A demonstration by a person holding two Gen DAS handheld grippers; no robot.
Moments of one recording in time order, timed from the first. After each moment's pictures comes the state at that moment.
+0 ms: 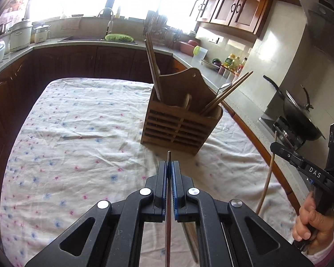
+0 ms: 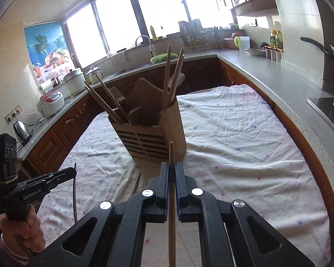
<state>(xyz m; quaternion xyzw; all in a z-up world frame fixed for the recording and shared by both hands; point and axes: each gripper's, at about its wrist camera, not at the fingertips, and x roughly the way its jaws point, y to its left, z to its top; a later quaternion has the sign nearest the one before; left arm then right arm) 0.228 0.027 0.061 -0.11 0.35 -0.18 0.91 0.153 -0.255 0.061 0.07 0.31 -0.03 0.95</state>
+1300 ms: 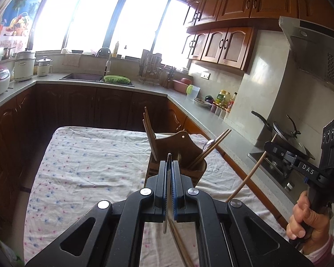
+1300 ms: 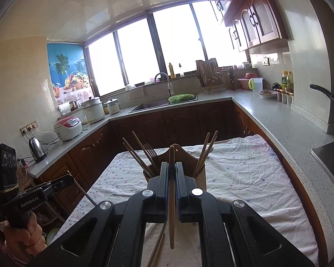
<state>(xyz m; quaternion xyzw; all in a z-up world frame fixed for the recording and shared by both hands) 0.192 0.064 0.135 -0.11 0.24 -0.19 0.95 0.148 -0.226 0.143 0.05 0.20 0.01 0.98</state>
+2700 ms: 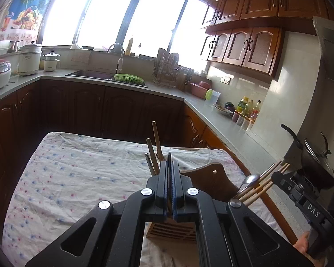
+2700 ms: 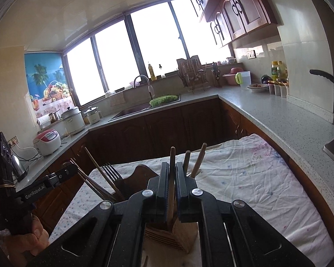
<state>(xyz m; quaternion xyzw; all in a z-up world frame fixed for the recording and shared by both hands) 0.374 0.010 0.074 -0.12 0.25 -0.14 0.95 0.254 -0.260 0.100 0.08 0.20 -0.04 0.98</state>
